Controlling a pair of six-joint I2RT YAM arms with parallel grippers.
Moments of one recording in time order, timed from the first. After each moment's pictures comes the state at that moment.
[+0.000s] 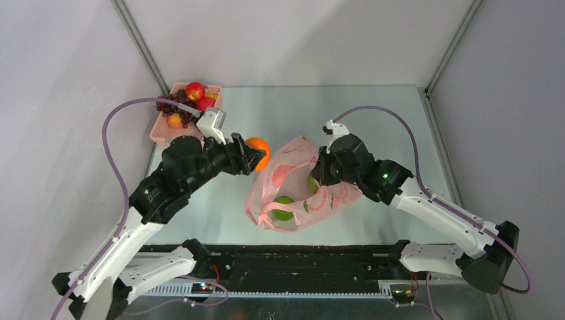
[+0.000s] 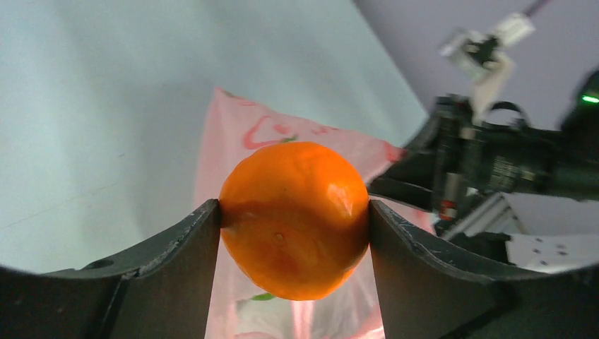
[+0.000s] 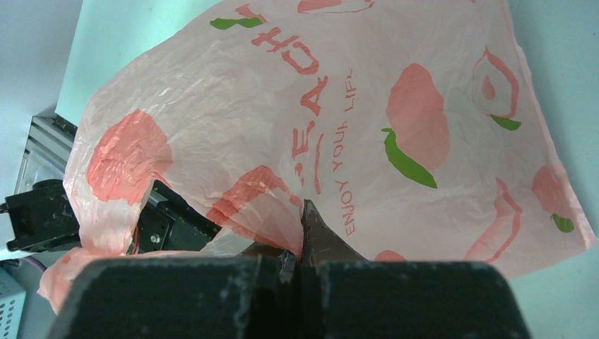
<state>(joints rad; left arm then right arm) -0.67 0.86 1.17 -0.58 -0.04 -0.43 0.86 1.15 1.12 -0.57 0.09 0.55</state>
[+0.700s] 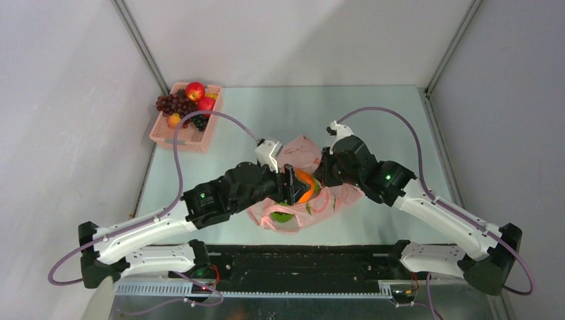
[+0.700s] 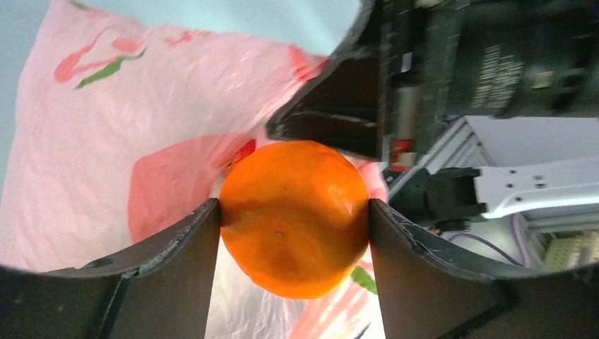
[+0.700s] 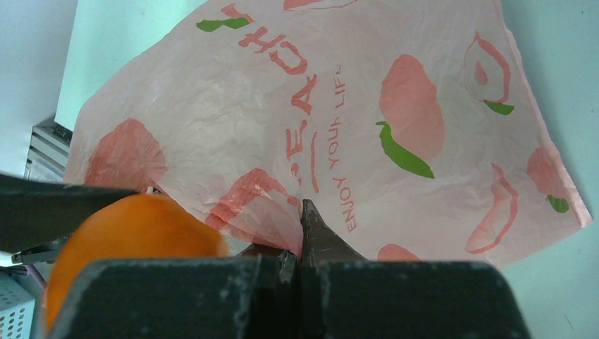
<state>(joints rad) -1.14 1.00 1.01 -0.33 -0.22 -0.59 0.87 1.13 1.12 -0.61 0.12 0.60</state>
